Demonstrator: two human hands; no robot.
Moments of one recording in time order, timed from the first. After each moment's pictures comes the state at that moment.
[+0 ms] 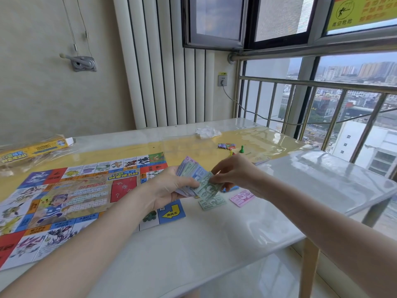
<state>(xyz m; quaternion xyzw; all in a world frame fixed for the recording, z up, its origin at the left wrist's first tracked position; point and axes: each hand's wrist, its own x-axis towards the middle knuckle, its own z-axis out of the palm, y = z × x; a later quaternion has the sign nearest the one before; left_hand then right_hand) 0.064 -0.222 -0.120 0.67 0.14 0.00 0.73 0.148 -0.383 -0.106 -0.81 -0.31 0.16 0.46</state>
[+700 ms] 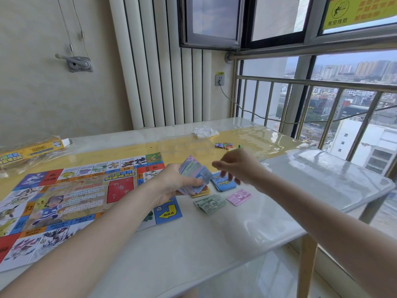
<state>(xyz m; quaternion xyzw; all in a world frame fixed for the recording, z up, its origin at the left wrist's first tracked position) 0.074 -0.231 -0.119 0.74 0.14 0.01 0.65 0.148 -0.391 -0.096 -0.88 -0.30 0.04 0.37</state>
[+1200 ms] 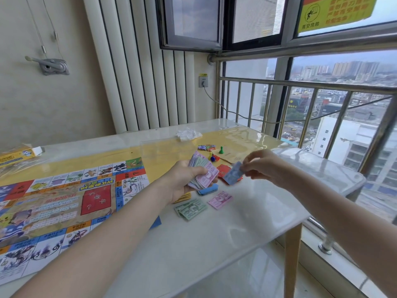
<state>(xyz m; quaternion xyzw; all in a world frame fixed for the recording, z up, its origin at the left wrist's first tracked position) 0.113 -0.282 -0.109 0.67 0.11 -0.02 0.73 0.201 -0.465 -0.098 -0.84 -0.10 0.11 0.52</state>
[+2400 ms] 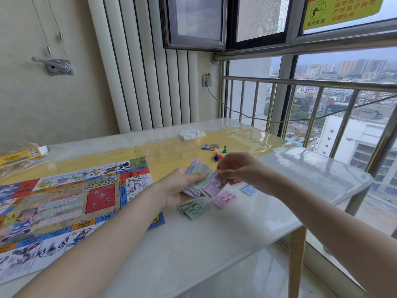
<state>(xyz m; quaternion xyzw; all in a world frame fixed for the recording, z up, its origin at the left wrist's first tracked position) 0.102 -0.268 -0.120 0.66 0.13 -0.06 0.74 0.176 -0.436 -0.107 -0.78 -0.29 0.16 0.53</state>
